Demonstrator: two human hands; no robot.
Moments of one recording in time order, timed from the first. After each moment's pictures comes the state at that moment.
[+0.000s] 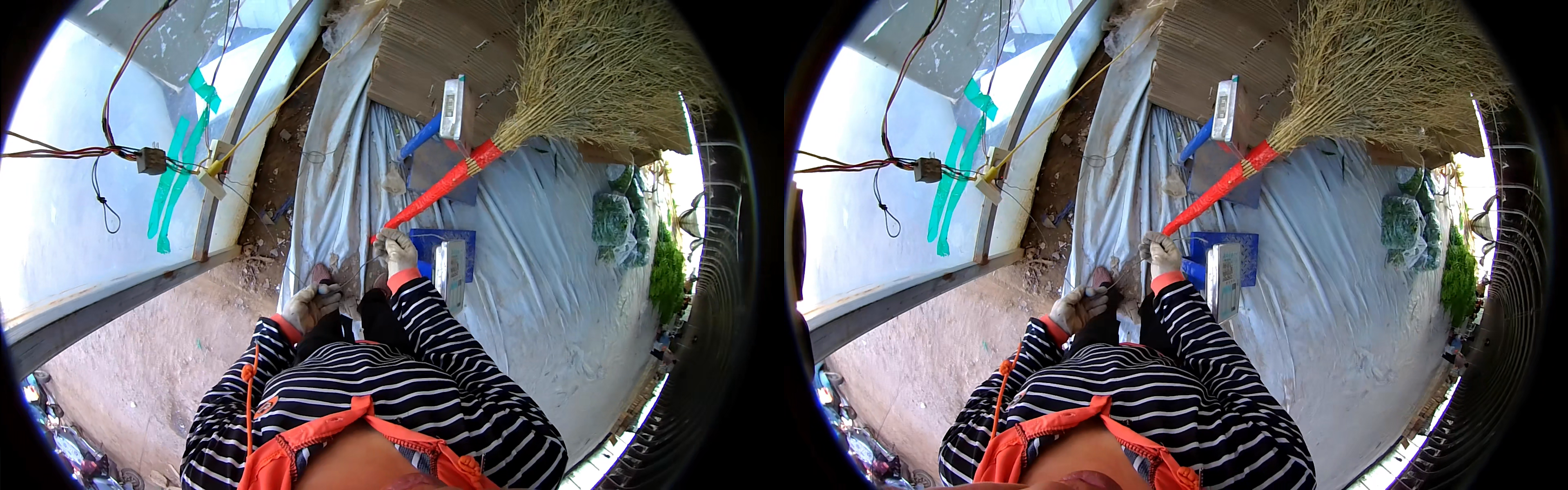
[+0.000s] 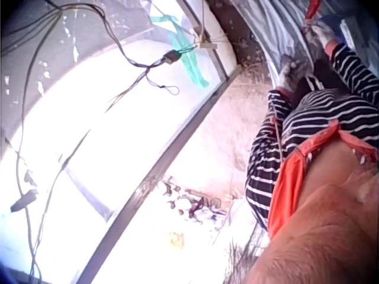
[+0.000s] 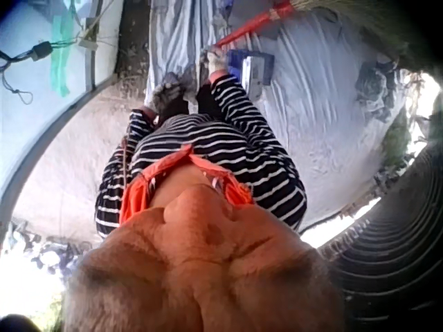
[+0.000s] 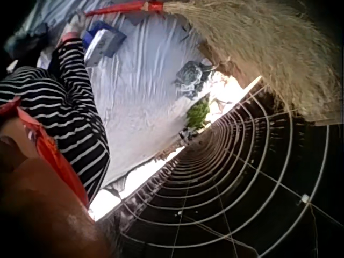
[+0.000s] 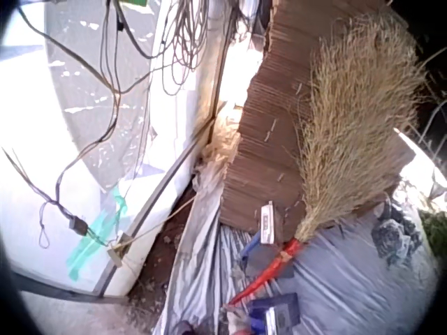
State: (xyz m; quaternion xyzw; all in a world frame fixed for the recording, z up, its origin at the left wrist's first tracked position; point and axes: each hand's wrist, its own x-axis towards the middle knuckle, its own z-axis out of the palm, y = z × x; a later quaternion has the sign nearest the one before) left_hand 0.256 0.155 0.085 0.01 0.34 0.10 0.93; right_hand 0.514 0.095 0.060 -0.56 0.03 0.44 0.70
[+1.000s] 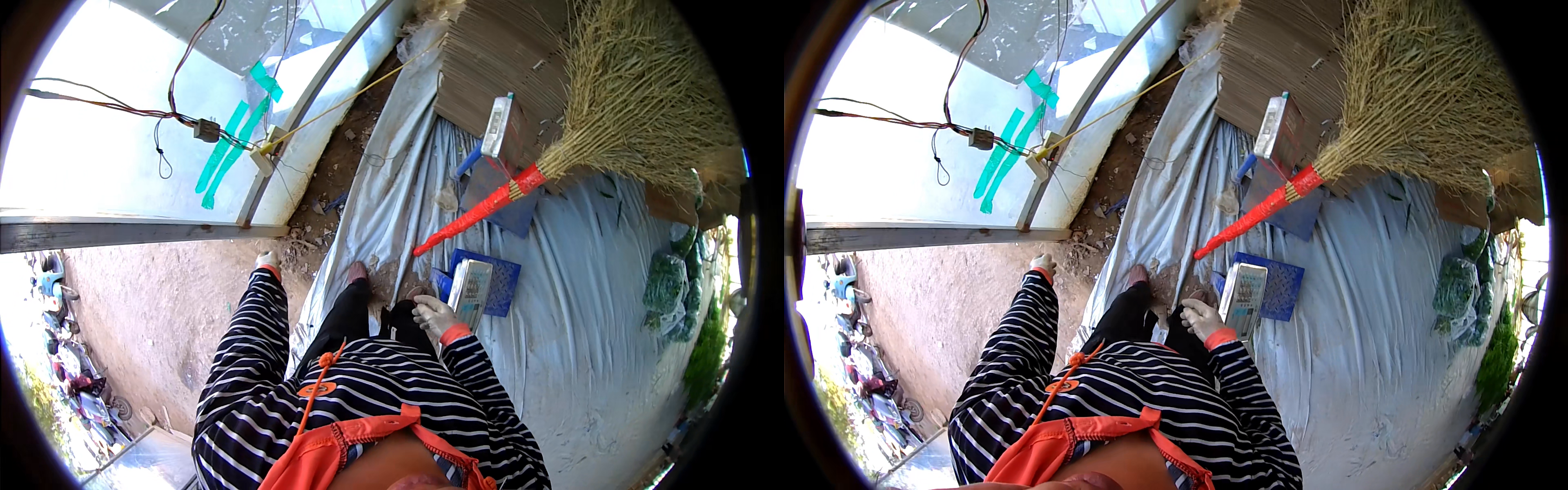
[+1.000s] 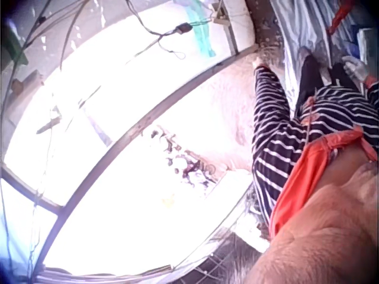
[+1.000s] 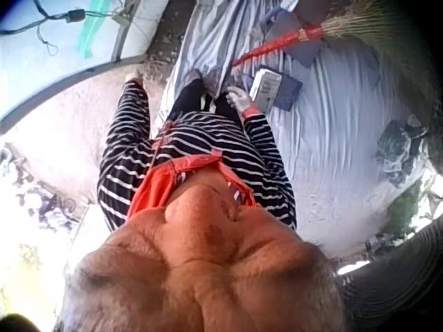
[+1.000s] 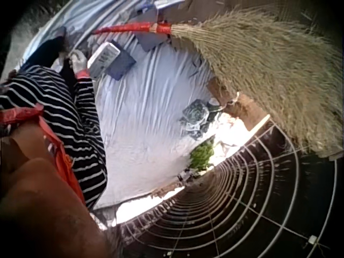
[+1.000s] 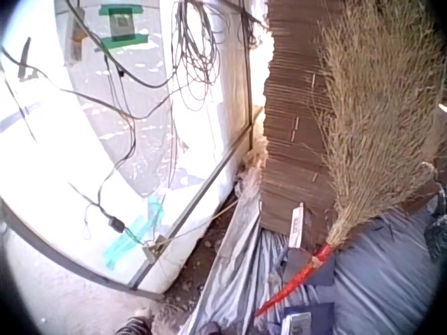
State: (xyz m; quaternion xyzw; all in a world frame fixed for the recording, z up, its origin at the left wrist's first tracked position) left_hand 0.141 0.231 -0.046 0.22 0.80 0.16 0.54; right_hand 0.571 -0.057 0.116 -0.63 -0.13 0.70 0.32
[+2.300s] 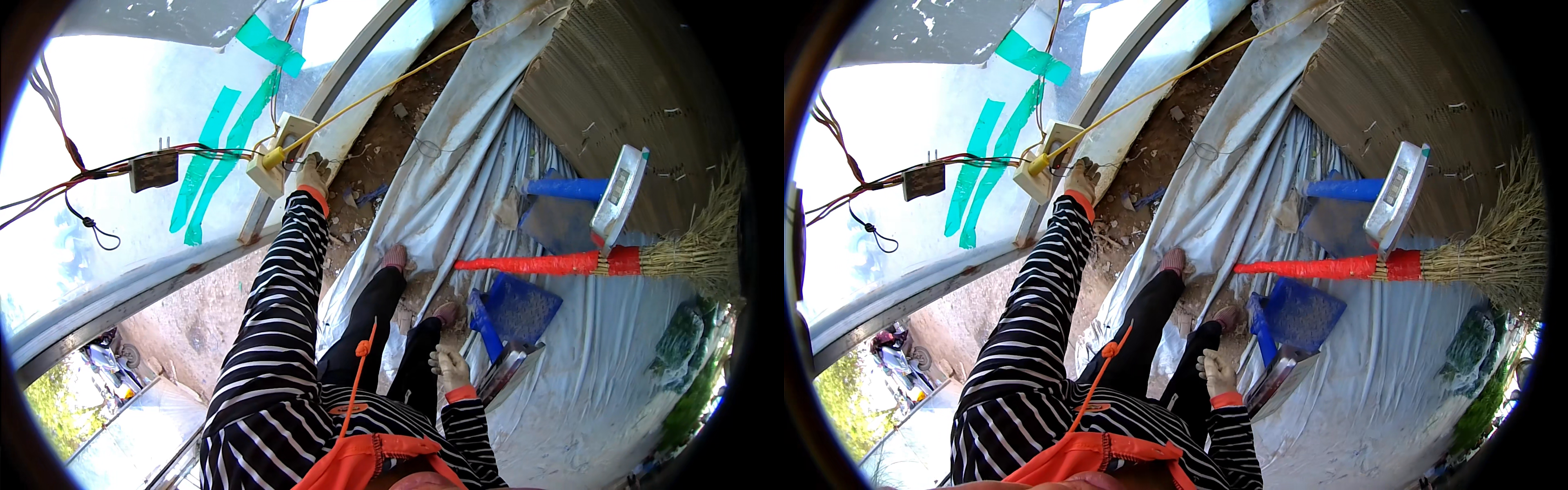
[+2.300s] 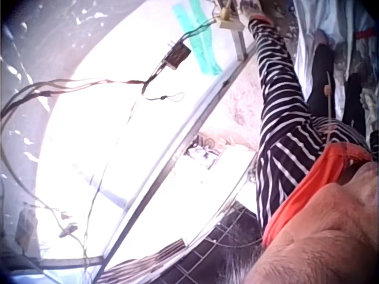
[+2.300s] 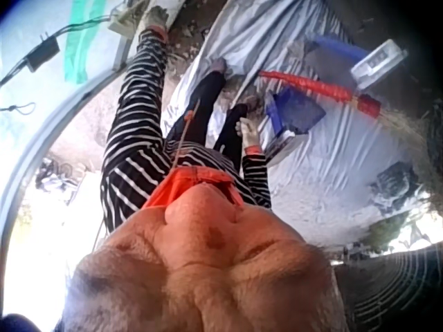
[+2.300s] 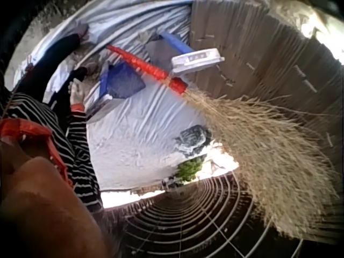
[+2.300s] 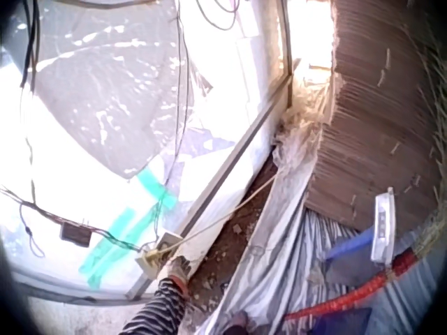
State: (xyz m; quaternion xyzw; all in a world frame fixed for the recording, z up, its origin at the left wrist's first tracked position) left_hand 0.265 0.504 -0.187 0.09 0.64 0.50 0.58; right_hand 0.524 0.019 -0.013 -0.67 0.07 0.67 0.31
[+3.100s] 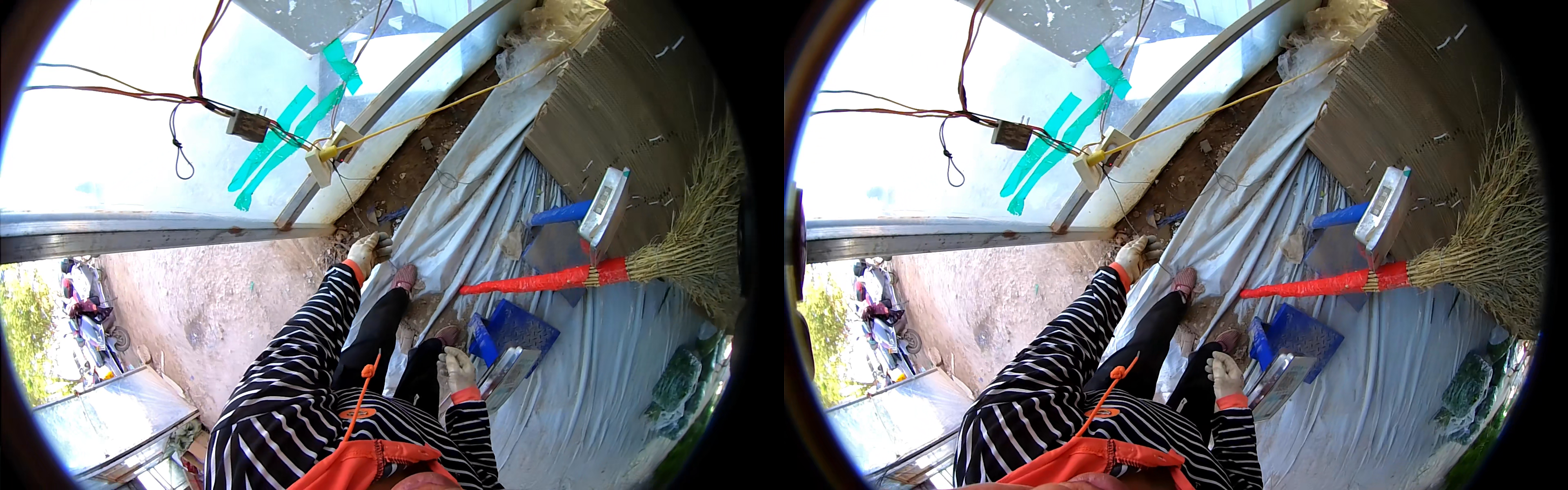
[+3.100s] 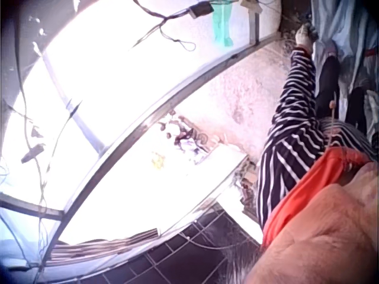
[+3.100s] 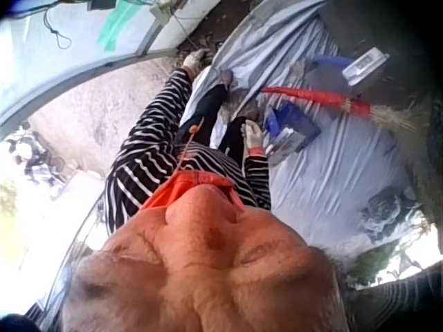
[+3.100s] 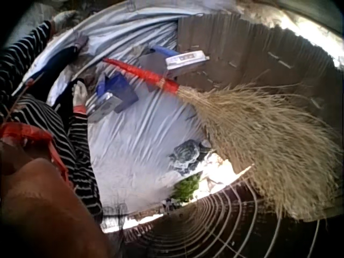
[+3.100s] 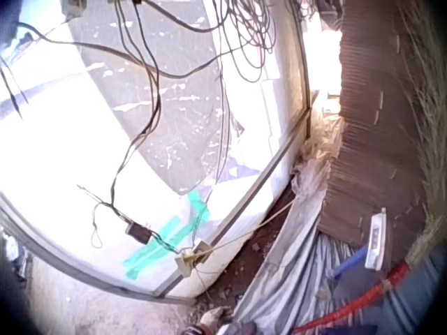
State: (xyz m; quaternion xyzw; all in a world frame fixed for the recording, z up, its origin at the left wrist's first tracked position) left_hand 0.296 0.293 -0.087 0.06 0.57 0.31 0.76; right_hand 0.535 -0.010 0.017 -0.67 -0.03 0.65 0.35
